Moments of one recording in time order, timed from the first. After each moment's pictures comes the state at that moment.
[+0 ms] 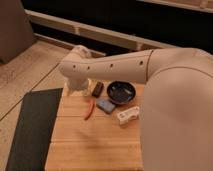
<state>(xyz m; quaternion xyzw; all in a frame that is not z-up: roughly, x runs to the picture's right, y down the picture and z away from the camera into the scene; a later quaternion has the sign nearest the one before) -0.139 0.021 0.739 -0.22 0.10 0.66 0.72</state>
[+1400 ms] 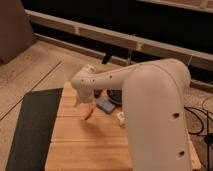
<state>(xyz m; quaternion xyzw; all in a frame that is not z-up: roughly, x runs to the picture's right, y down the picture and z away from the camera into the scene) -0.120 0.104 0.846 -0.25 0.17 0.70 0.65</state>
